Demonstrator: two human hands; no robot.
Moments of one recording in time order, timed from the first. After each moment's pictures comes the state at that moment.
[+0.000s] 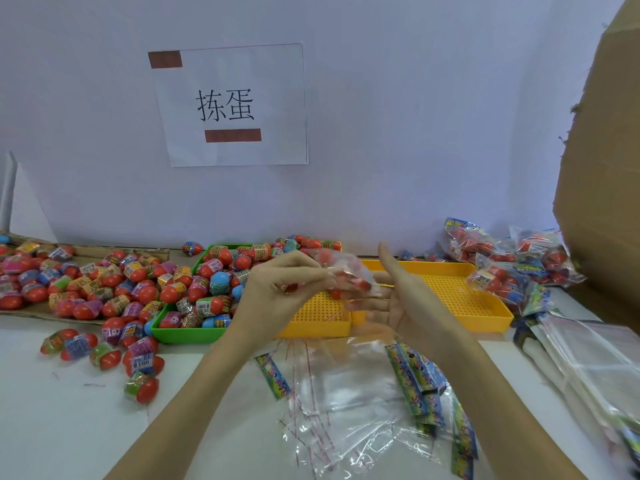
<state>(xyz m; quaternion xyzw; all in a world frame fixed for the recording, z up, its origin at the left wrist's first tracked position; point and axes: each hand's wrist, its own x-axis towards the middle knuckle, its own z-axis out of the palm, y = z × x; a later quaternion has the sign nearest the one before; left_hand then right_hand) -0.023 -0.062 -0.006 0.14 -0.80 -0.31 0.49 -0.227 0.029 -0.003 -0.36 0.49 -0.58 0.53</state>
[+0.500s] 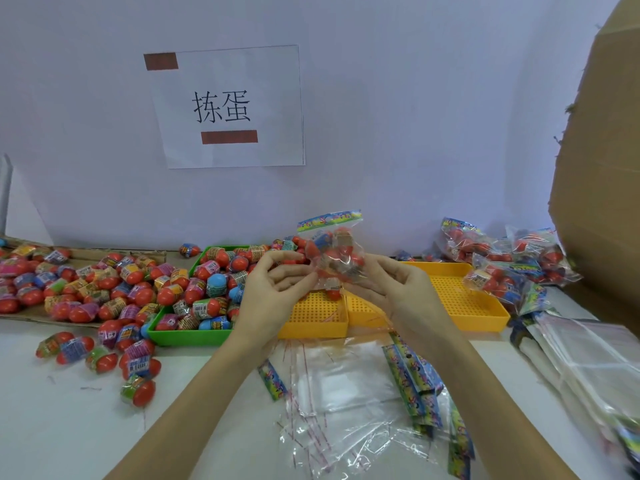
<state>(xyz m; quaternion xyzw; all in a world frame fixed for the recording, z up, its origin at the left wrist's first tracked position) -0.036 -0.064 -0.018 0.30 -0.60 -0.54 0.50 -0.222 0.029 -0.007 -0.44 0.45 -0.66 0.41</state>
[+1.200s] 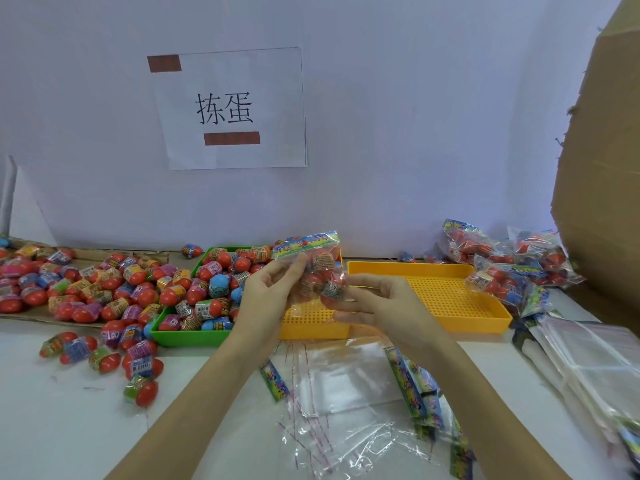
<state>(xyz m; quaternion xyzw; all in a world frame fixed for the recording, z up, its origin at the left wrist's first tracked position) -0.035 -0.061 -0.012 0.29 -0.53 -0.62 0.49 -0.212 0.025 -0.015 -0.45 0.50 -0.58 0.46</state>
